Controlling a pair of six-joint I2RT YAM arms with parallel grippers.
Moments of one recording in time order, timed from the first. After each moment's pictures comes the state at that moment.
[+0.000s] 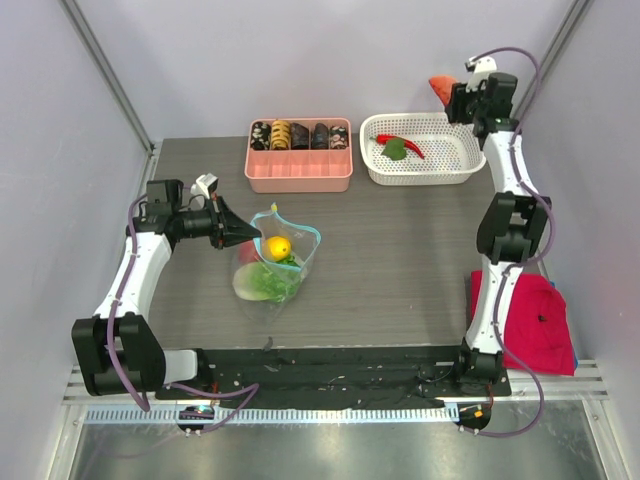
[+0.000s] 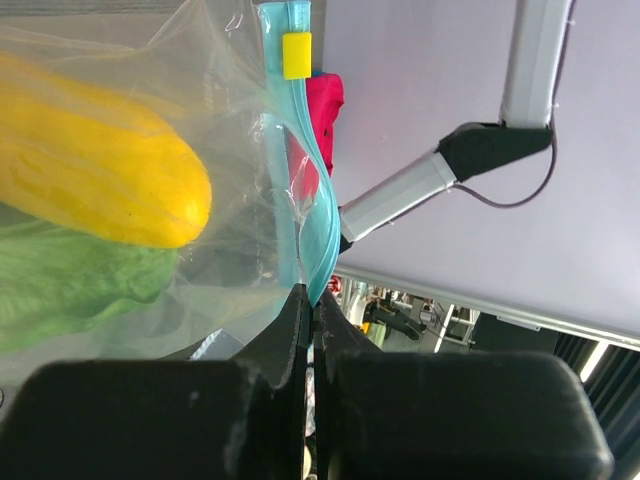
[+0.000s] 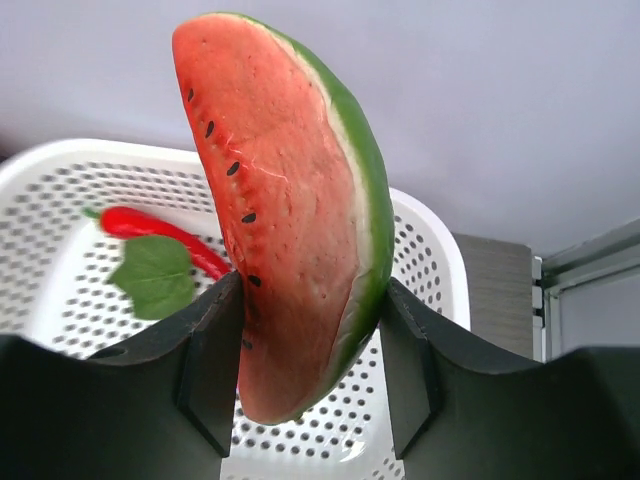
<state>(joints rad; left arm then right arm) 0.07 1.30 1.01 -0.58 1.15 -0.67 -0.12 2.33 2.23 -0.23 -0.22 -0.18</state>
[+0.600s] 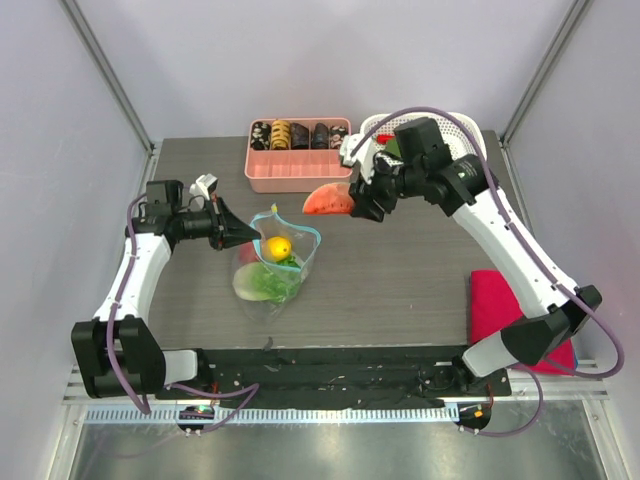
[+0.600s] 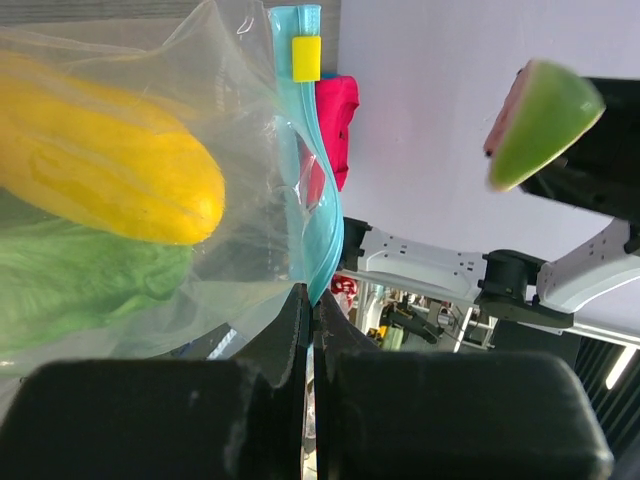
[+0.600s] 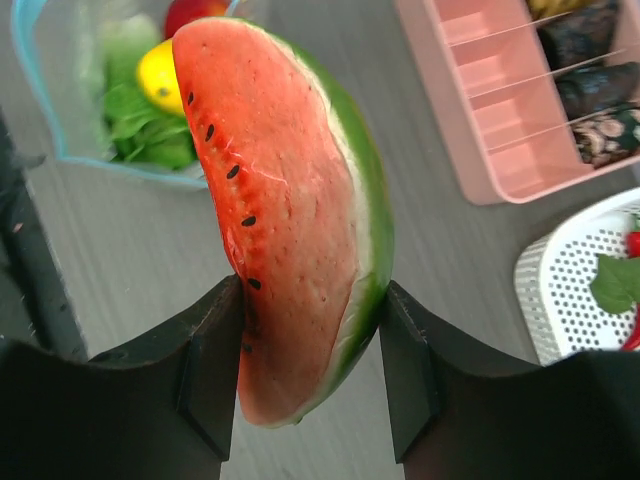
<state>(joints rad) 0.07 1.29 1.01 -0.61 1.13 -0.63 0.50 1.50 1.74 -0.90 -0.46 -0.55</state>
